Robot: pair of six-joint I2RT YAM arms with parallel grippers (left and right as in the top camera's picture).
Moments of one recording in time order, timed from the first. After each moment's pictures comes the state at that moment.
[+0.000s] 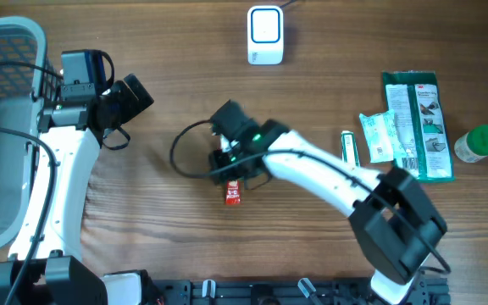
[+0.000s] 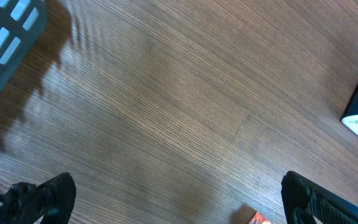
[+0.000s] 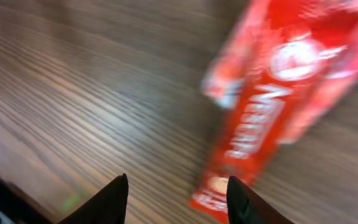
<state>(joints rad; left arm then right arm) 0.07 1.48 1.22 -0.76 0.00 -0.55 0.82 1.90 1.32 -0.64 -0.26 0.57</state>
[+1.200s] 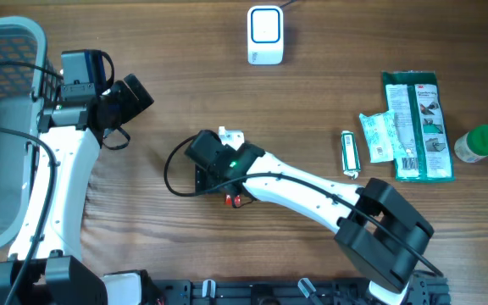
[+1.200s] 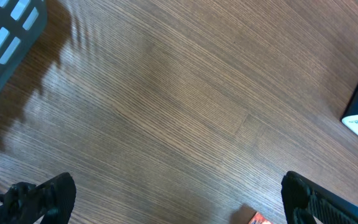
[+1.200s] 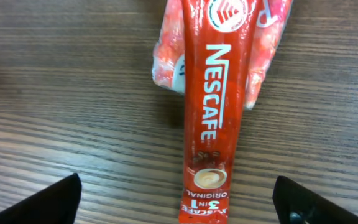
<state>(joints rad) 0.07 1.48 1.22 -0.76 0.00 -0.55 0.96 1.92 1.32 -0.69 0.10 0.89</state>
